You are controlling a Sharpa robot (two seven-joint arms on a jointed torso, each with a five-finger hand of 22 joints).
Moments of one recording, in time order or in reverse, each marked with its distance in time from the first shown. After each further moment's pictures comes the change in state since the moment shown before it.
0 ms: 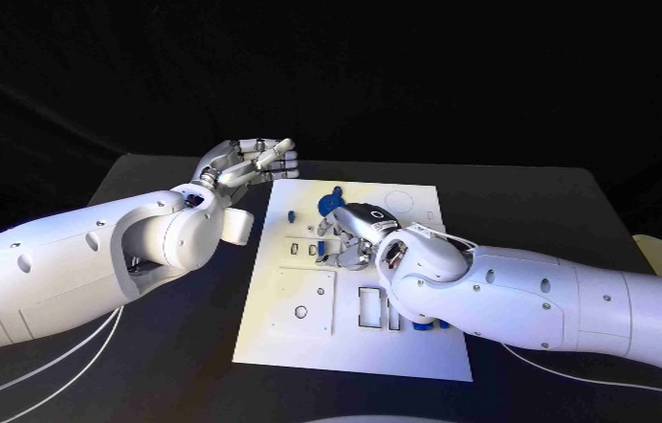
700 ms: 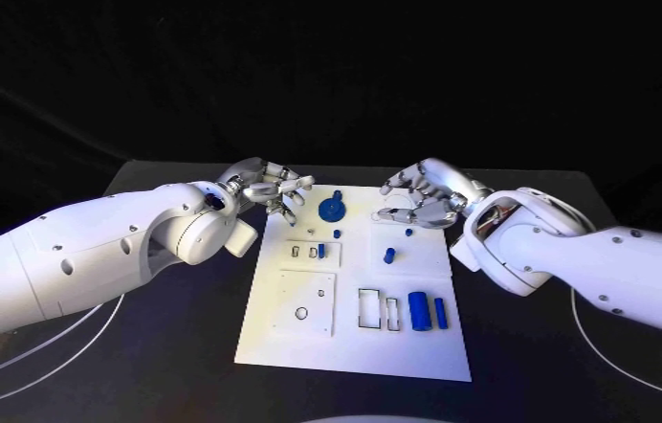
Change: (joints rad) left arm 0.013 0.073 0.000 -0.121 -0.453 0.140 -0.404; left_hand -0.056 0.094 -0.191 0.020 -0.059 0.095 -0.120 0.179 0.206 0.430 -0.190 0.279 0.255 0.650 -0.237 1.021 1.015 0.010 0.546 -0.226 0.401 0.206; right arm 0.144 -0.363 0.017 0.181 0.446 -0.042 0.237; right_hand 0.056 0.022 0.001 0.041 0.074 0.019 -0.007 0.019 0.000 -0.012 -0.005 -0.007 0.000 0.000 0.000 0.000 0.000 0.000 -0.032 0.003 -0.063 -0.021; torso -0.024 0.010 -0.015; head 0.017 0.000
